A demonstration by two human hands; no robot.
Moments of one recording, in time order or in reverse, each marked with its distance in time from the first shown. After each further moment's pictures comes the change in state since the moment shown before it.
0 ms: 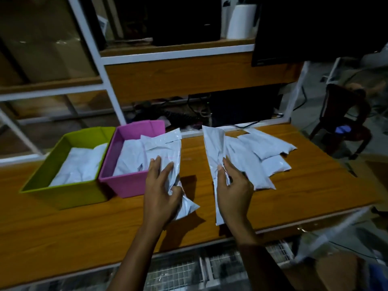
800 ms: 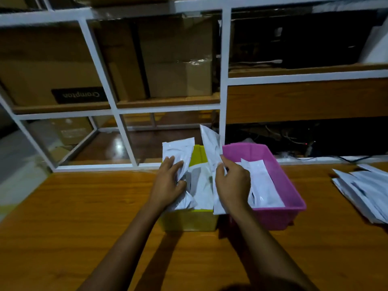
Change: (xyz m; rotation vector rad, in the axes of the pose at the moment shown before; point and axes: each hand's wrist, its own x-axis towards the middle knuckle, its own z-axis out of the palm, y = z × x) left_hand 0.137 -0.288 -0.267 0.313 -0.183 -0.094; right_hand -0.063 -0.187 0.346 -0.133 -0.248 -0.031
